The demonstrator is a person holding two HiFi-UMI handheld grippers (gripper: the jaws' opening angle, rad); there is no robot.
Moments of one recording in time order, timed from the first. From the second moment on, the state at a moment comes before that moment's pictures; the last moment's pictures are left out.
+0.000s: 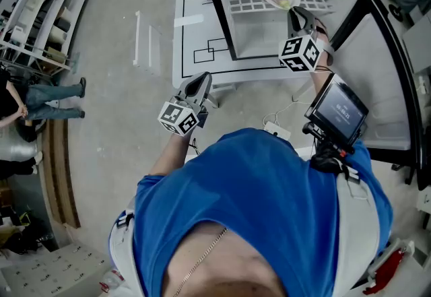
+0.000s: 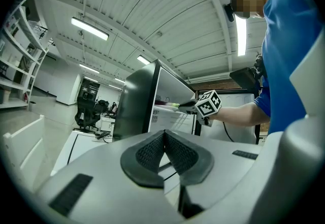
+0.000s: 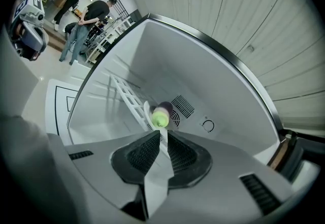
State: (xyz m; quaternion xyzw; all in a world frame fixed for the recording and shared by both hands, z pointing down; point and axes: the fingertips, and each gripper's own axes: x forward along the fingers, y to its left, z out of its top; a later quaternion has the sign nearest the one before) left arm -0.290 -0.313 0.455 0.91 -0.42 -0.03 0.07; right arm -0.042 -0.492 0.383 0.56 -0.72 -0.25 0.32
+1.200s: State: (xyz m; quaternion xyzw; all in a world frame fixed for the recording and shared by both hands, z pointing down) left arm -0.240 -0.322 0.399 0.92 -0.37 -0.11 0.12; right arm -0.023 -0.367 0.383 0.61 -0.78 -0.08 0.12
